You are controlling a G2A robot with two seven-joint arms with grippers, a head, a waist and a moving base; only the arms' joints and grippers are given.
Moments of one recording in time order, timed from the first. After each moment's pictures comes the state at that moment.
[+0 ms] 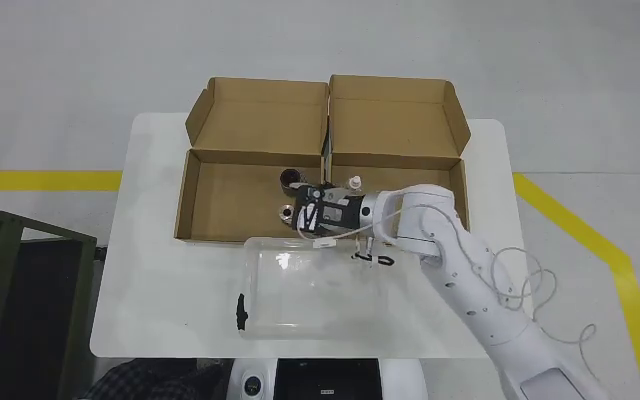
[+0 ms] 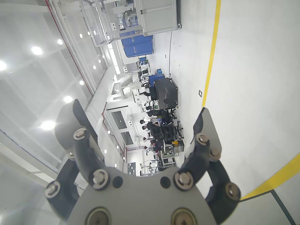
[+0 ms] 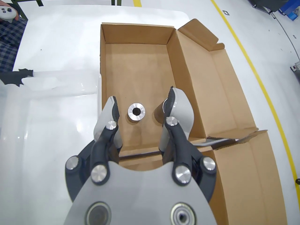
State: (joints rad) left arm -0.01 -0.37 -0.75 -1.25 2.03 -0.40 0.22; right arm -0.92 -1.29 0.98 -1.73 -1.26 -0.79 0.55
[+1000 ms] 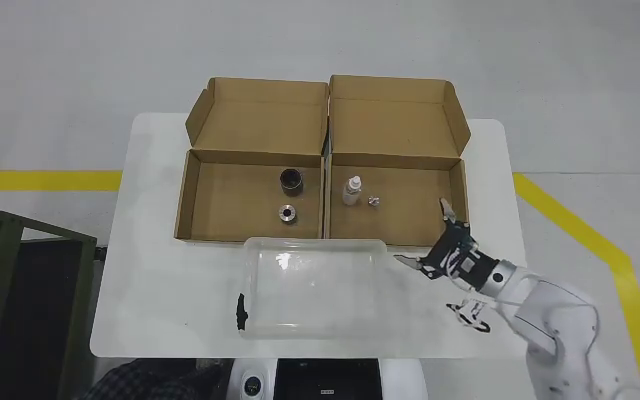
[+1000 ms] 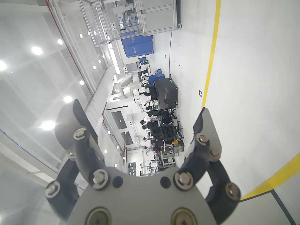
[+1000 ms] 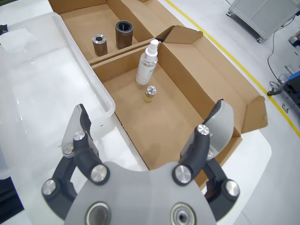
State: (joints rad) left arm -0.01 -0.37 -0.75 -1.25 2.03 -0.40 0.22; right arm -1.66 -1.16 1.65 -2.12 -1.41 -0.76 0.25
